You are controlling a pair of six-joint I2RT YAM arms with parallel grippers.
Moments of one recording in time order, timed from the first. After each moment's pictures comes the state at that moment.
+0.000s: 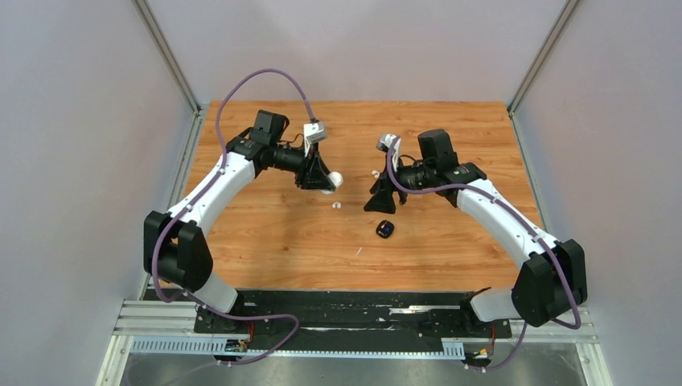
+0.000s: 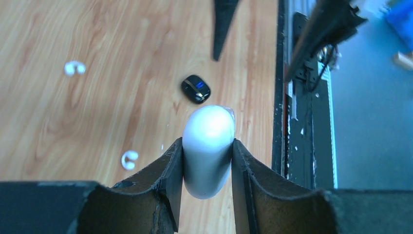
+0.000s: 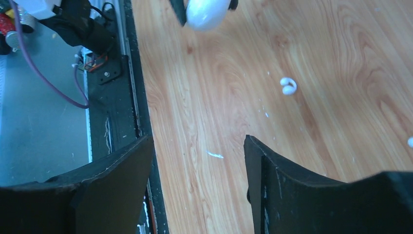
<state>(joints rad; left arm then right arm) -0.34 1.57 1.31 -0.57 1.04 0.34 0.43 1.38 1.11 -0.44 -0.89 -0.20</state>
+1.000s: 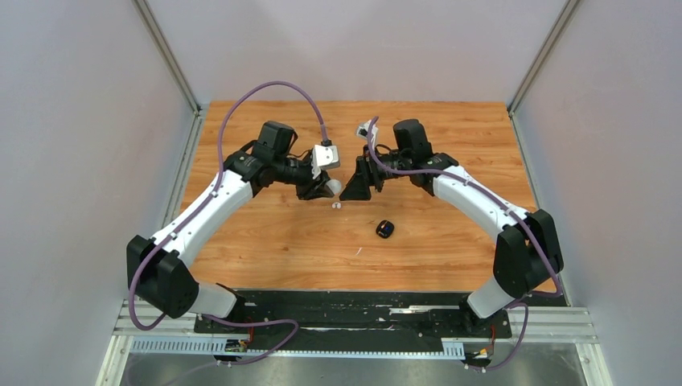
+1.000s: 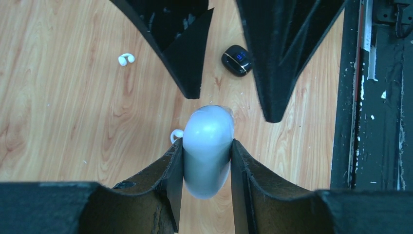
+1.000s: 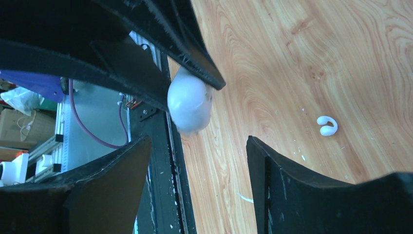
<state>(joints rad) -0.49 1.40 1.27 -0.65 0.74 0.66 0.51 1.57 1.24 -0.24 -0.95 0.12</state>
